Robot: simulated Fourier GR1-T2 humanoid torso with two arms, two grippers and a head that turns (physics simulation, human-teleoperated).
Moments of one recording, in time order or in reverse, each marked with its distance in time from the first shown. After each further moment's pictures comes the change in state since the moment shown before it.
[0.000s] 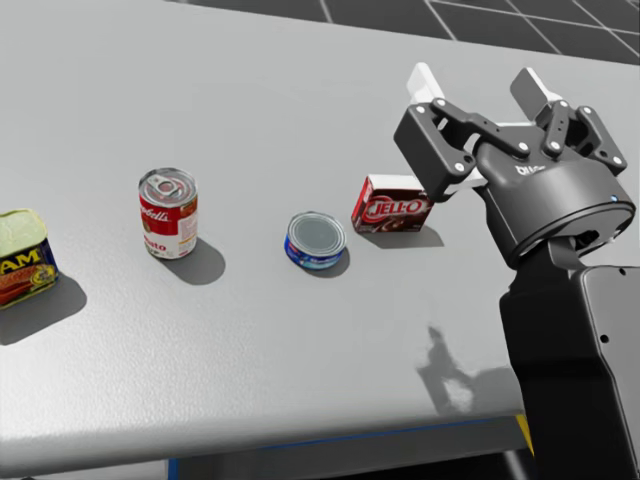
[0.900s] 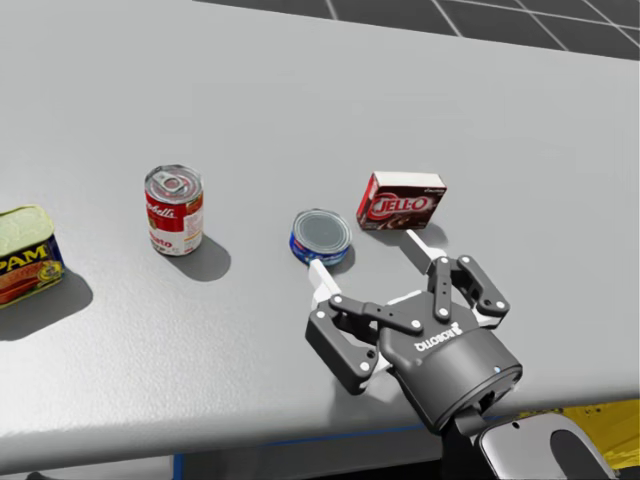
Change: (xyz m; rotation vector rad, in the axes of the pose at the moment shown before) left arm -0.001 -0.002 0.001 -0.005 0.004 0.004; right arm -0.094 0.043 0.064 0.215 0.230 0.013
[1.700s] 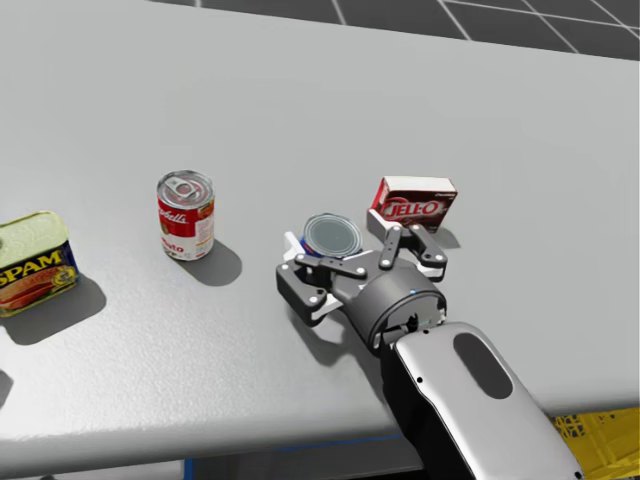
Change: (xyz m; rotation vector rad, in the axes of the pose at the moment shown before) left arm 0.002 -0.001 0.002 0.013 -0.006 -0.003; right arm -0.023 -0.002 -0.085 -0.064 0.147 0.059
